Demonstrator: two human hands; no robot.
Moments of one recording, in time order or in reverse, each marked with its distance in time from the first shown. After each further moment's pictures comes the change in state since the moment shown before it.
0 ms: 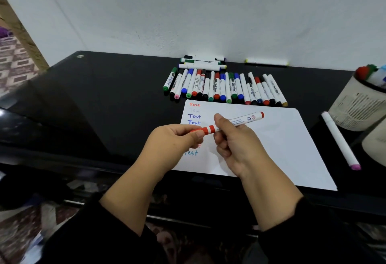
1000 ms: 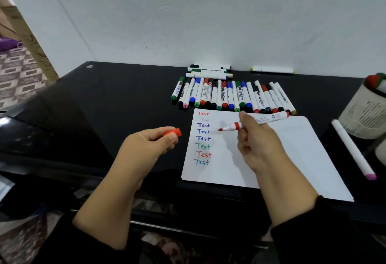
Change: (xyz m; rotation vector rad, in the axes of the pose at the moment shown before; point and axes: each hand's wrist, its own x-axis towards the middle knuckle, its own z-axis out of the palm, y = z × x) left_hand -0.003 -0.012 -0.053 -0.027 0.185 0.002; right_hand 0.016 -0.013 0.000 0.106 0.189 -0.059
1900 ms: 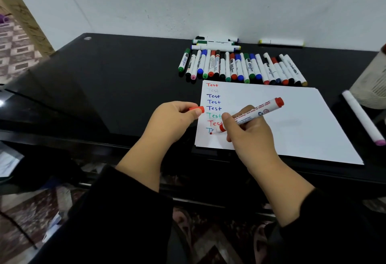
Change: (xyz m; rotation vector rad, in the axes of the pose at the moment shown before) left_hand 0.013 -0.017 0.016 0.249 -0.110 -0.022; right_hand -0.042 0.060 -0.002 -0.639 -0.093 -0.454
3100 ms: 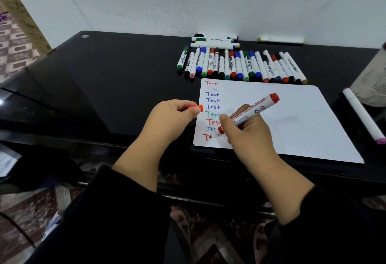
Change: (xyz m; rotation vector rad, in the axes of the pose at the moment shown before) left_hand -0.001 0.004 0.000 0.004 -0.012 -0.030; right_hand 0.004 0.004 0.000 -0.029 -0.054 -0.051
